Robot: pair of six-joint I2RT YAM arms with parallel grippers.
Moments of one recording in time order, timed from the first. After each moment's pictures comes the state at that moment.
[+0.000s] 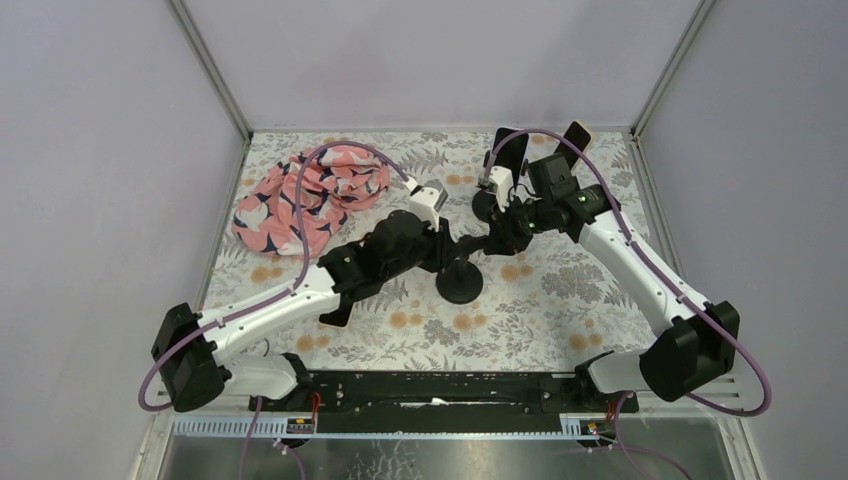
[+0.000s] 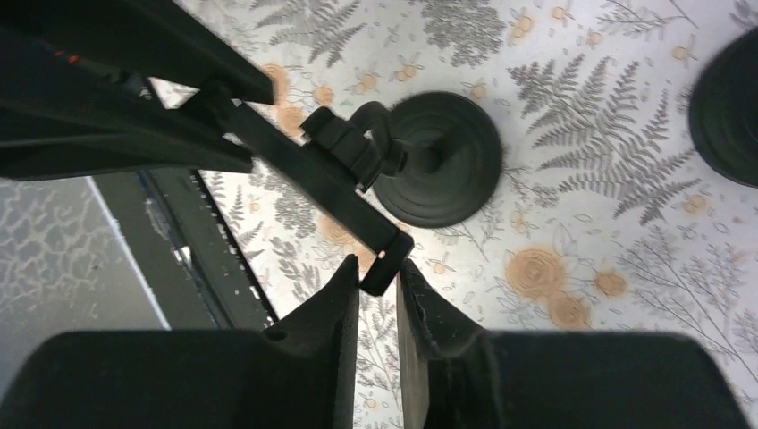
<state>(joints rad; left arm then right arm) -0.92 1.28 1.00 -0.17 -0.11 -0.48 0.42 1.38 1.27 -0.87 -0.58 -0.31</state>
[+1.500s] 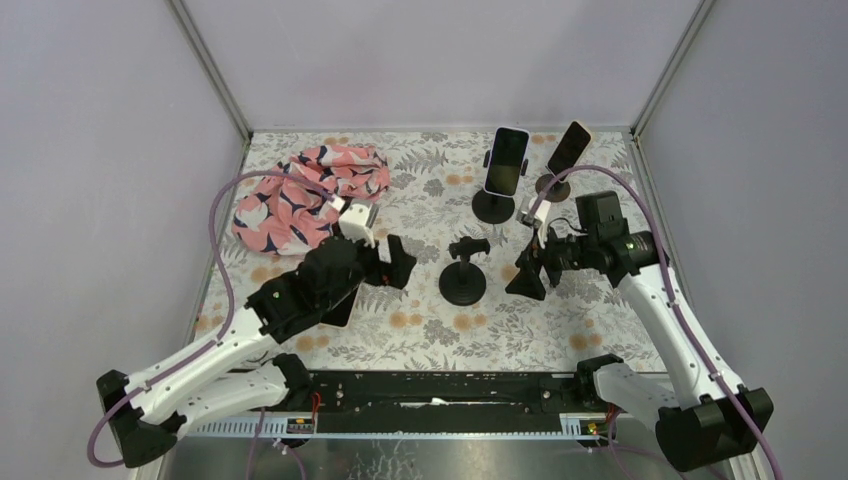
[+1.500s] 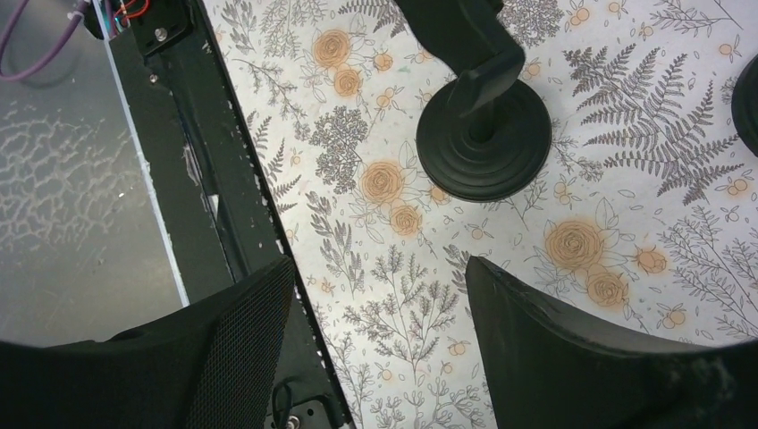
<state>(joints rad) -0.89 0.88 0.86 -0.30 -0.26 -0.42 0.25 1.06 1.03 -0.95 -0.83 -0.51</state>
